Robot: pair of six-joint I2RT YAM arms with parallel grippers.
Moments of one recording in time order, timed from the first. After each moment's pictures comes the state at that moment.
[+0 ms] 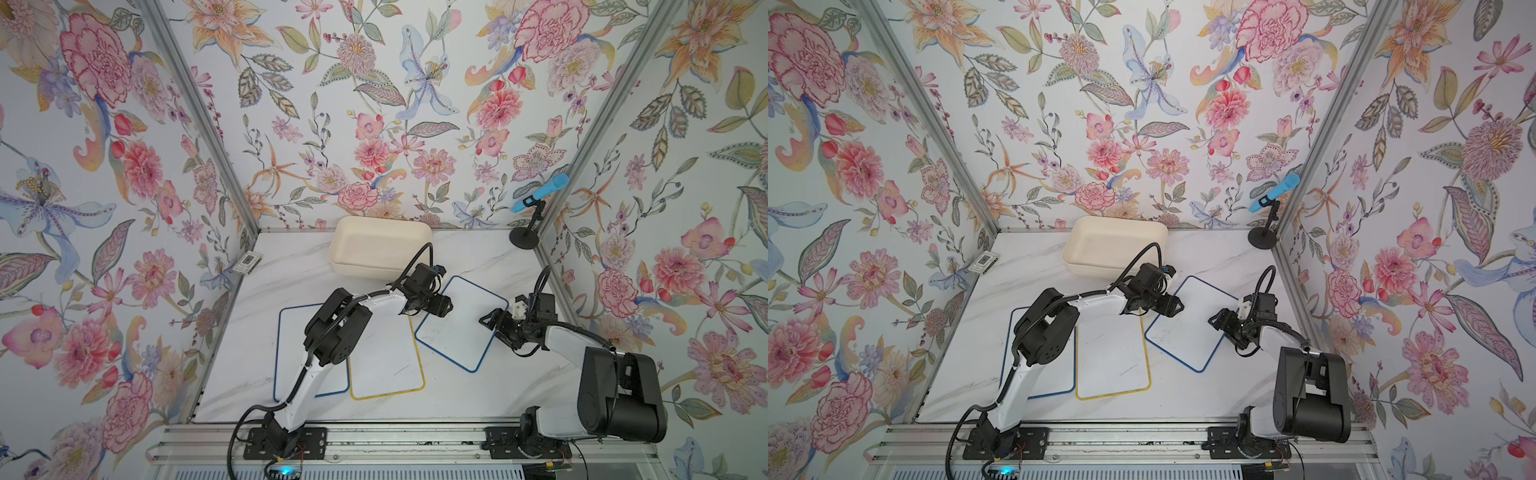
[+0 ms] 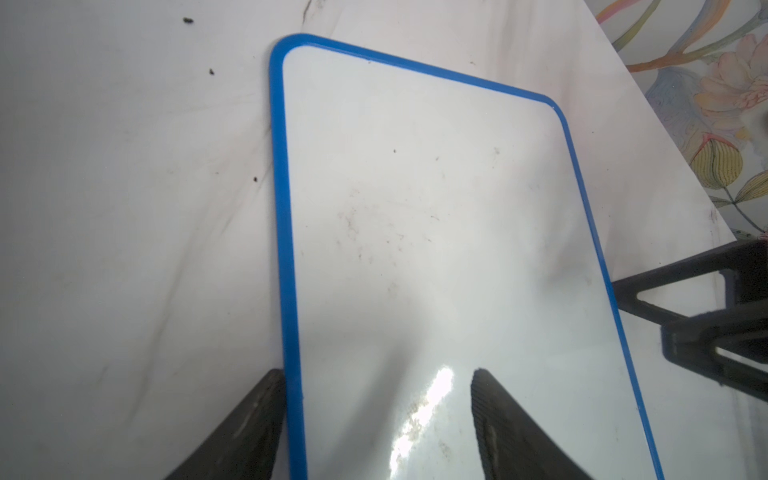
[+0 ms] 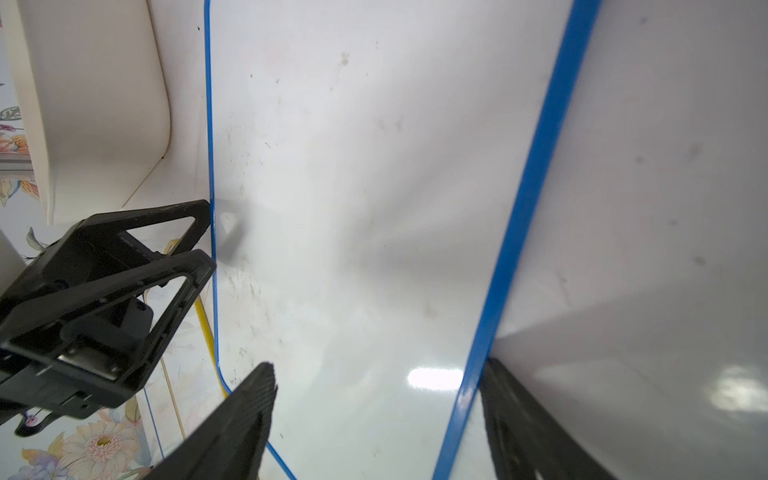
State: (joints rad) left arm -0.78 2.31 1.63 -0.16 0.30 -0.29; right arm -0.11 1.43 0.61 -0.25 -0.52 0.47
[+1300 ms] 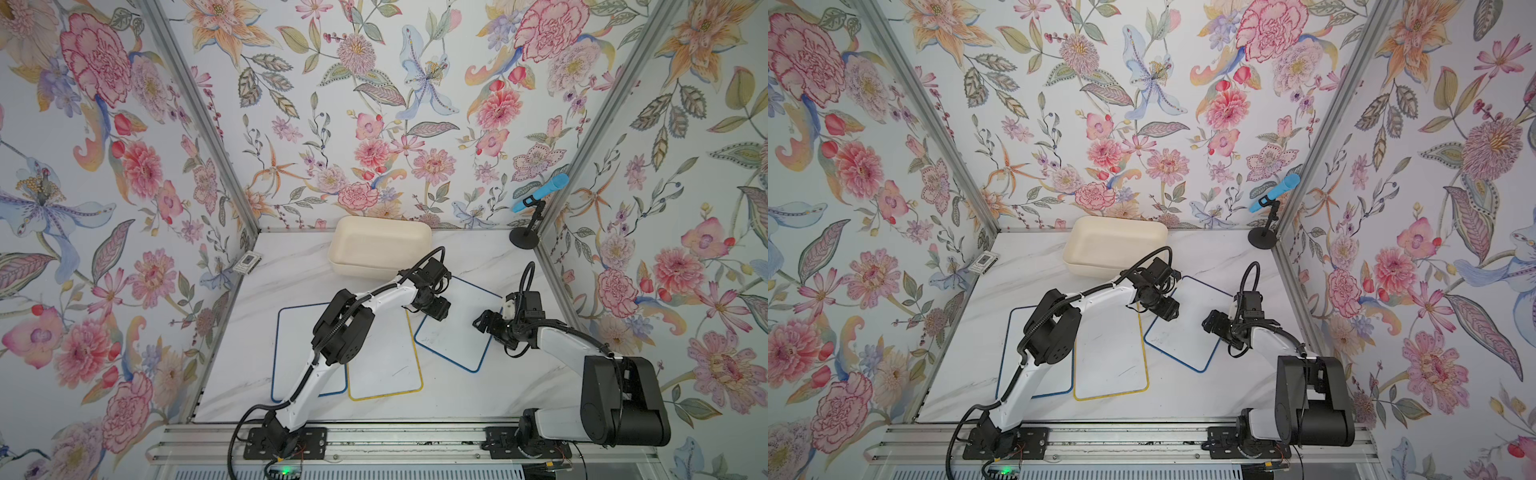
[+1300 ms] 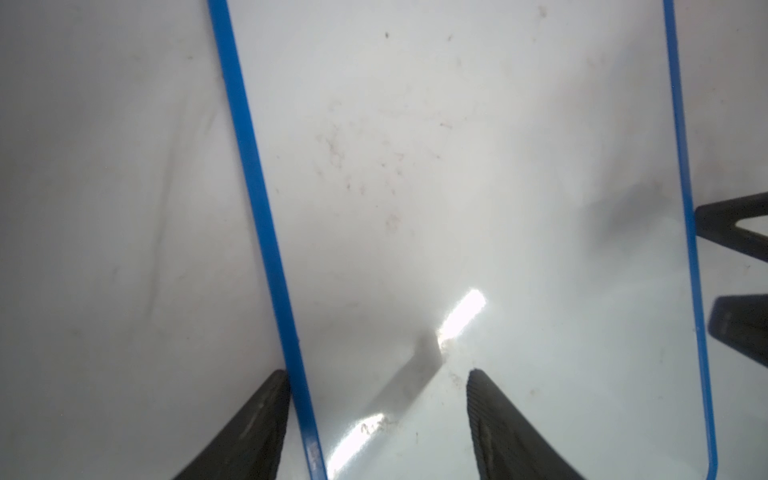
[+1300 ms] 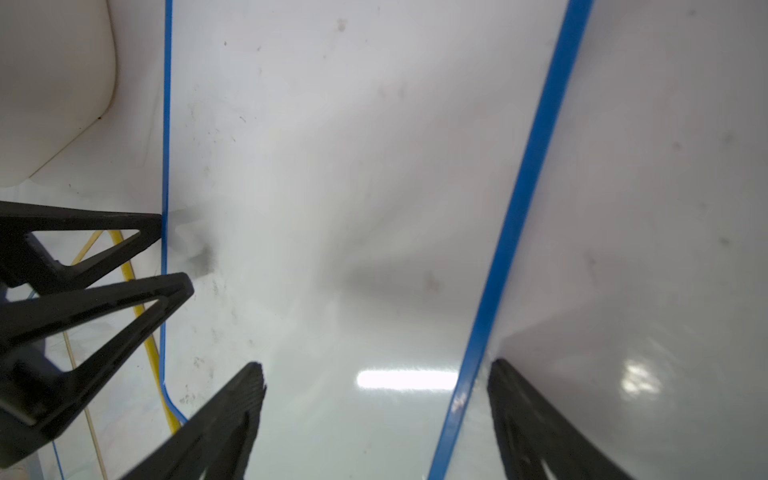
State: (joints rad) left arm -0.82 2.39 1.93 -0.68 0.21 -0.15; right arm 0.02 1.39 0.61 -0.30 -0.33 0.46
